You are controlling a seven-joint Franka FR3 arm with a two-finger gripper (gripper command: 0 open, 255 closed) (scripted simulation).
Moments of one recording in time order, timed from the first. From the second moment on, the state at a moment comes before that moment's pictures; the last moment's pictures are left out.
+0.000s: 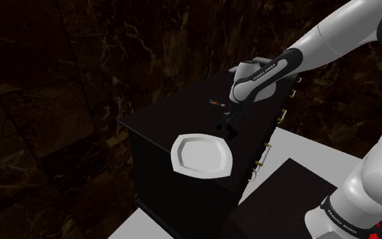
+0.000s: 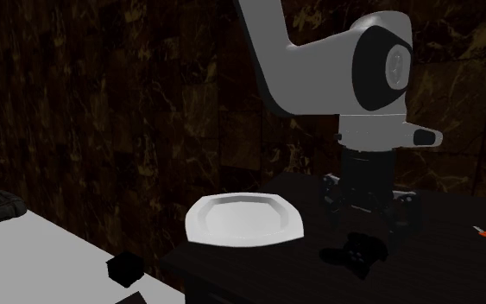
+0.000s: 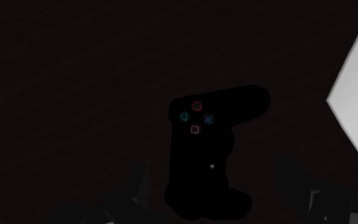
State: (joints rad) arm 0.00 0.15 -0.09 -2.34 0.02 2.53 -0.03
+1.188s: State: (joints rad) arm 0.00 0.10 -0.09 -2.33 0.01 2.47 -0.02
